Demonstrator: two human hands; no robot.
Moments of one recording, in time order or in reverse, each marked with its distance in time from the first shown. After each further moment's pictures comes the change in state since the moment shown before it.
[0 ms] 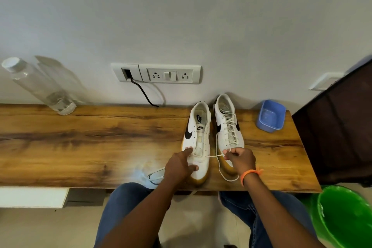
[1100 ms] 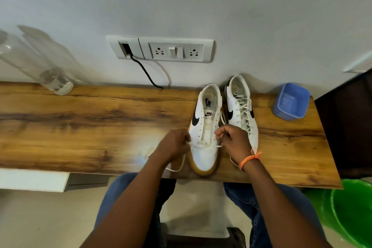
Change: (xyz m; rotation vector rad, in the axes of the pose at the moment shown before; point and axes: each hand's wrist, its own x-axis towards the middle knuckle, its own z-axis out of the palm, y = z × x) left_hand 0.035 -0.024 -0.036 0.014 -0.053 0.113; right_hand 0.020 -0.018 0.040 -0.162 -0.224 -0.319
